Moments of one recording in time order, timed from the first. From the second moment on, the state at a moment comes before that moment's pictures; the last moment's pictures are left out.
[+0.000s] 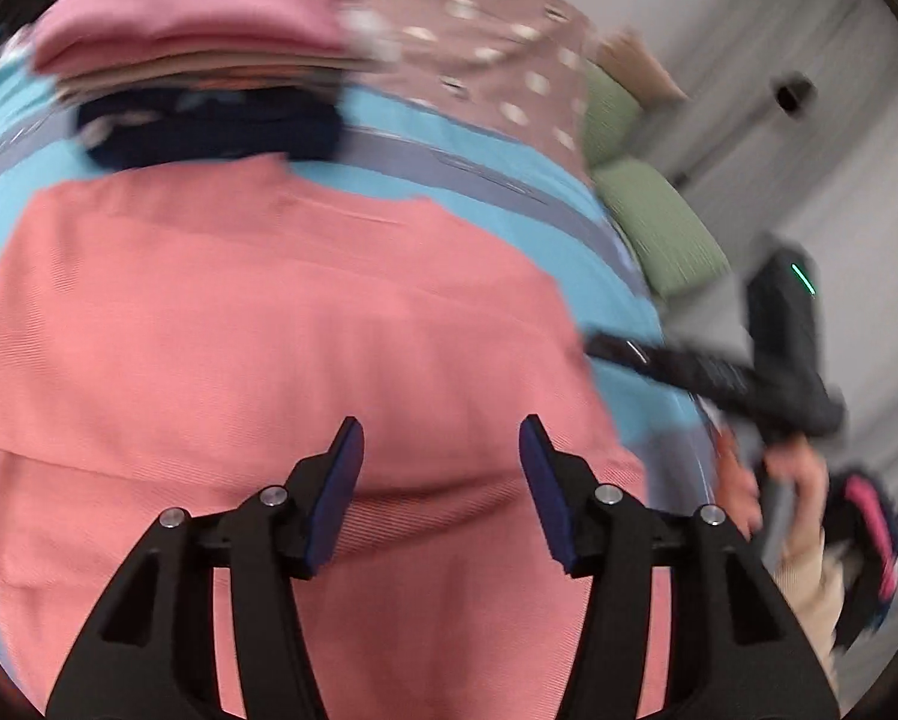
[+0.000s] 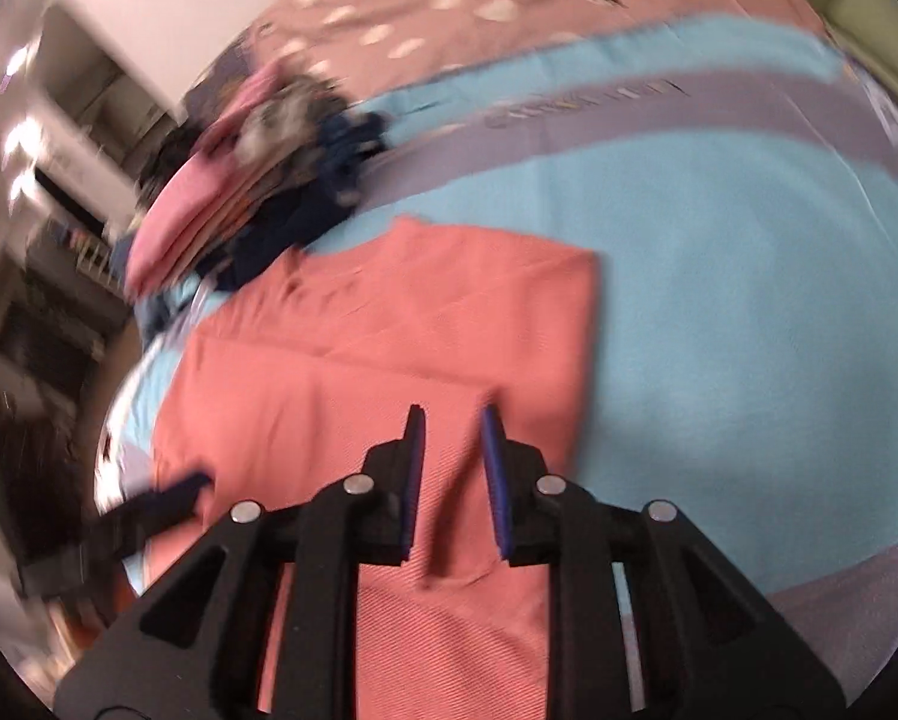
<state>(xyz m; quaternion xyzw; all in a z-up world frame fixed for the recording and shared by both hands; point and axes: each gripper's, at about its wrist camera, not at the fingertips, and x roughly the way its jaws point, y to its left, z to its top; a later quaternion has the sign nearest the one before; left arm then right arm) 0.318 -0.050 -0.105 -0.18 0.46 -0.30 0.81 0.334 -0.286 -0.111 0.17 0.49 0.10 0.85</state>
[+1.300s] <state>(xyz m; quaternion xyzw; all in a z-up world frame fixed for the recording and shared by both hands) 0.161 0.131 -0.108 -0.19 0.50 -0.21 0.82 0.080 -0.276 -0.097 0.10 0.51 0.03 0.86</state>
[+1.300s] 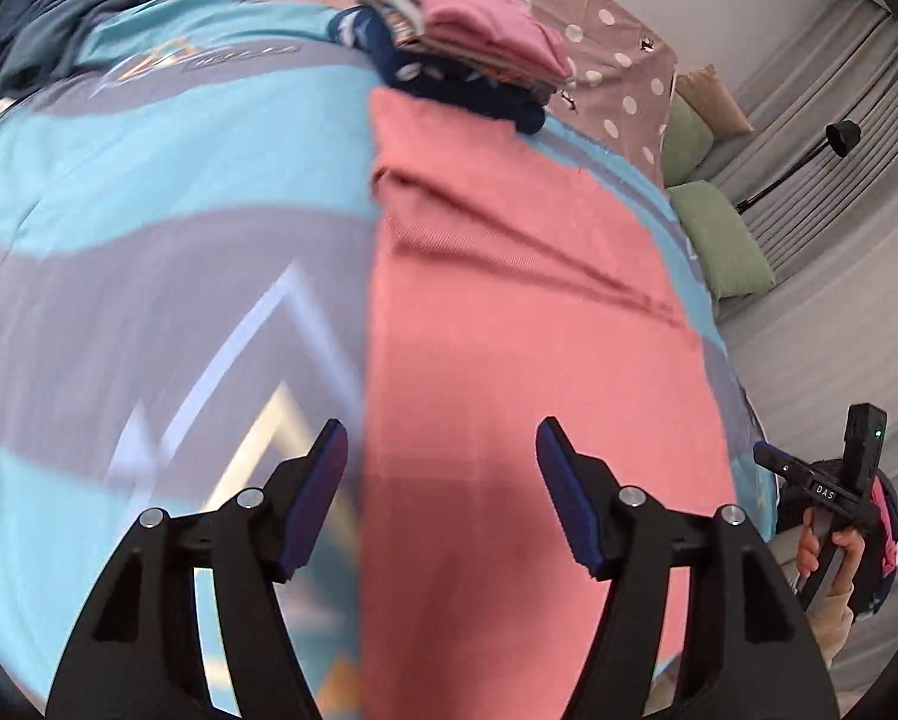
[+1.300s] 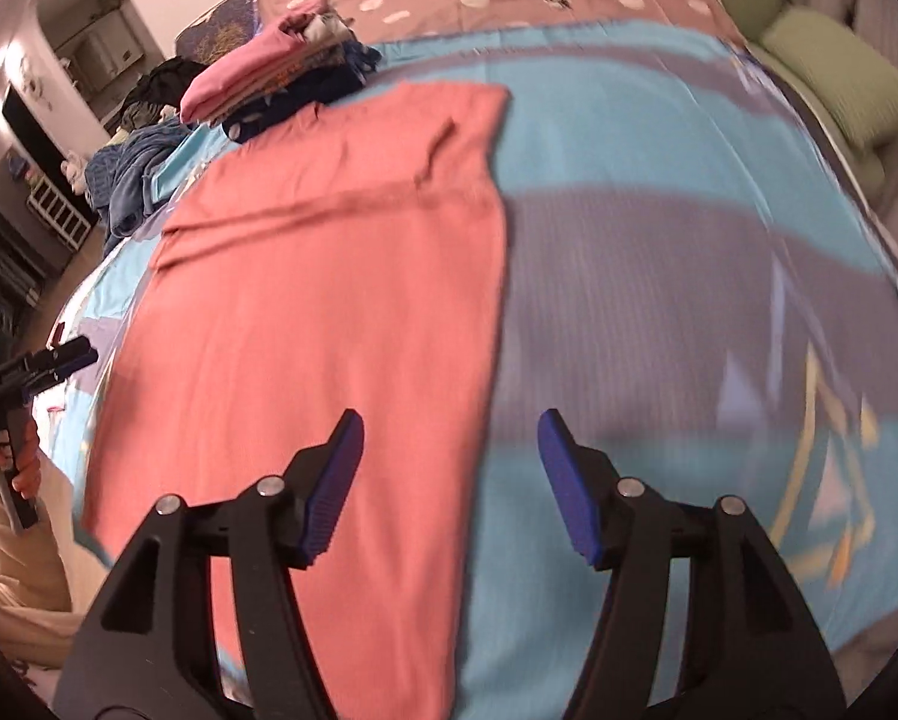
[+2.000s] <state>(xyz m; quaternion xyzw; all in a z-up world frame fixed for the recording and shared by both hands) 0.050 0.159 -0.141 -0.26 0.52 -0.25 0.78 -0.041 -0.266 -0.143 0.25 0.50 0.12 0.82</state>
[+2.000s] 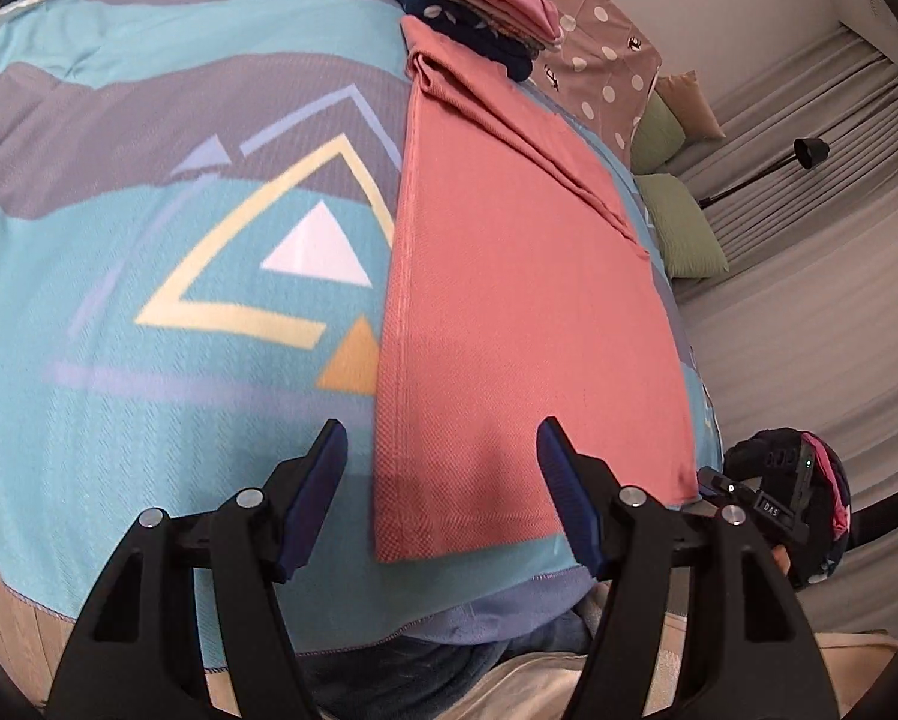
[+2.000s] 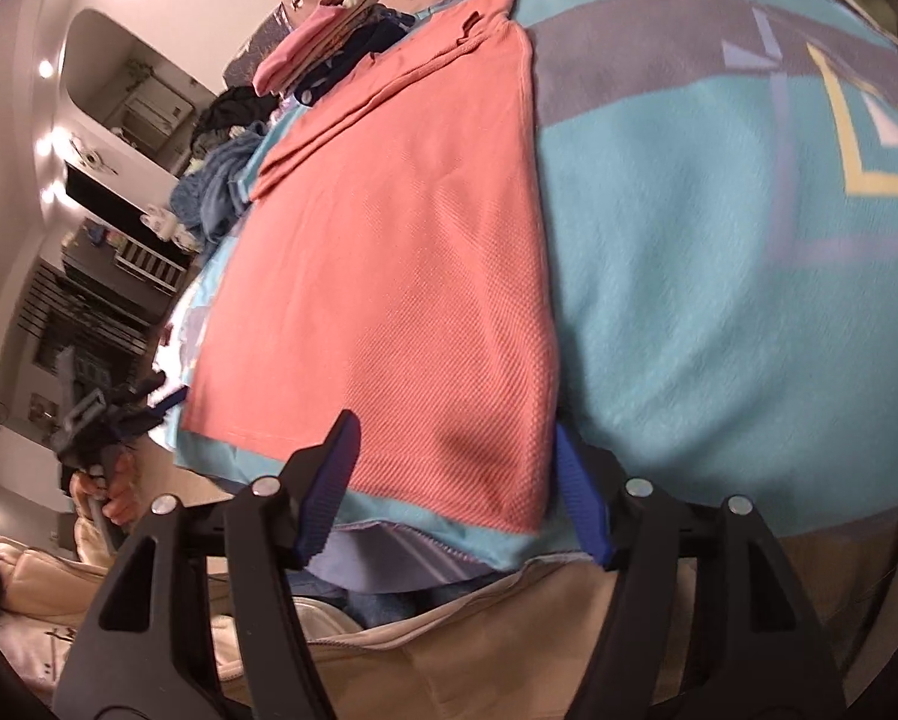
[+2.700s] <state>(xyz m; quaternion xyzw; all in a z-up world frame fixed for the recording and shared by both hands) 0.051 0.166 -0.182 -0.37 0.54 -0.30 0.69 -0.046 -0.290 -0.165 0.32 0.46 0.11 0.82</state>
